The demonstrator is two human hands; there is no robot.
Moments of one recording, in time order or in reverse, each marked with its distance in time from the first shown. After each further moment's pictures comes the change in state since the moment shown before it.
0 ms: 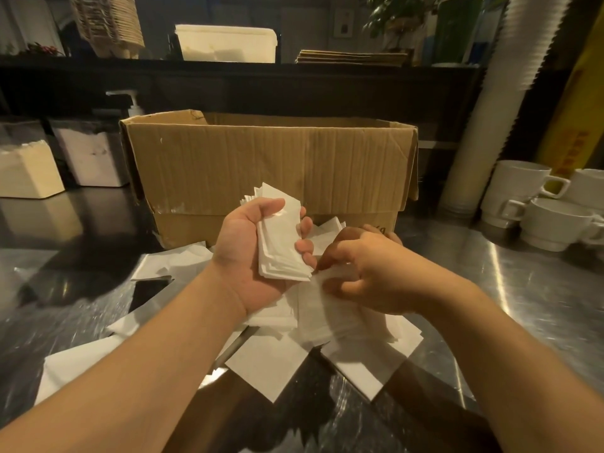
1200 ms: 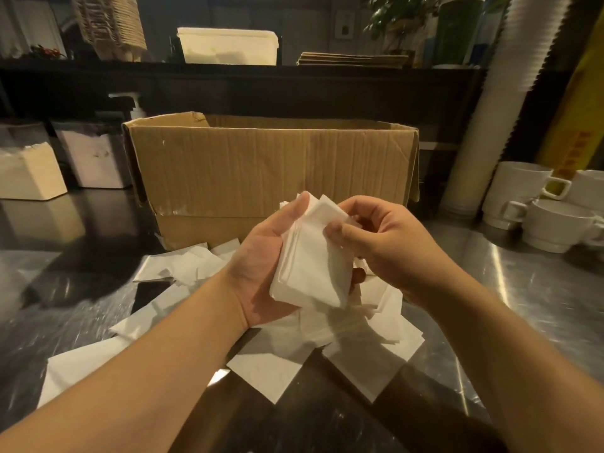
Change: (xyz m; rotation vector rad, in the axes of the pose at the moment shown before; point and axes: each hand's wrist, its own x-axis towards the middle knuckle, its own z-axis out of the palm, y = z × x) left_hand 0.000 -0.010 -0.004 0.235 -0.314 -0.148; right_hand -0.004 -0.008 -0.005 0.942 0.336 0.008
